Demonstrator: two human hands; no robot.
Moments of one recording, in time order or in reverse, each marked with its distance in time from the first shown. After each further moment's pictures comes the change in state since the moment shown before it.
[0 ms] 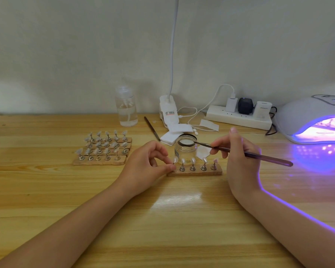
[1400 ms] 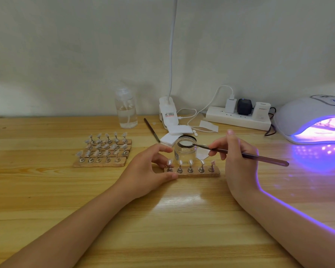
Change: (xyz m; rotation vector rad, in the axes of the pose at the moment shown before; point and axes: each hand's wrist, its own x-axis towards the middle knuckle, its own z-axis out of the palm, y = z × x) left_hand -0.001 -0.002 -0.003 0.131 -0.100 0.066; right_hand -0.001 -0.002 0.000 -0.021 -0.012 0.053
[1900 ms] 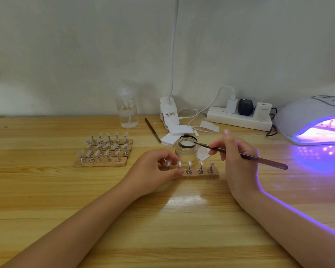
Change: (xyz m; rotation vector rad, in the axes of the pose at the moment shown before) left_hand 0.003 0.010 0.005 0.023 -0.017 -0.011; right_hand 0.001 0.001 0.001 0.000 -0.021 -0.011
